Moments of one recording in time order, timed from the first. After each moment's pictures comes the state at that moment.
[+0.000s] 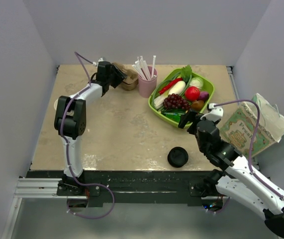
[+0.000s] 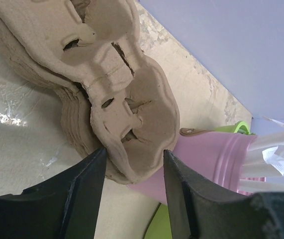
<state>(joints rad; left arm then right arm) -0.23 2.13 1.59 0.04 0.08 -0.93 0.69 0.69 0.64 -0.31 0.67 0.61</state>
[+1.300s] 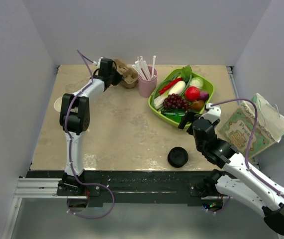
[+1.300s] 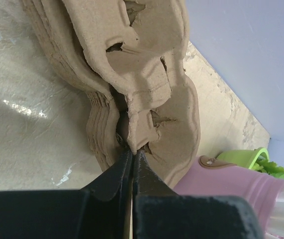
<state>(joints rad) -0.22 2.26 1.79 -0.13 0.02 -0.96 0.69 0.75 0.64 -0.35 0.72 0.63</state>
